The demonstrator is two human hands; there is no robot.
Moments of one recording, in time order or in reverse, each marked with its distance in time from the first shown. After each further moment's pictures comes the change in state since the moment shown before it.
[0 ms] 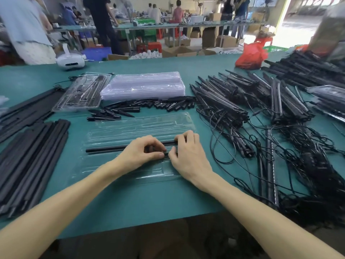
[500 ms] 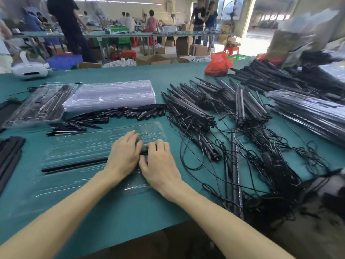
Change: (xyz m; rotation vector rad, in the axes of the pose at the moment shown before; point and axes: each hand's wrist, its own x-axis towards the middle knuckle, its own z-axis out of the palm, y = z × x) left_hand 0.056 0.014 0.047 0.497 0.236 -0.081; right_hand 0.002 0.001 0.003 0.099 0.063 -0.001
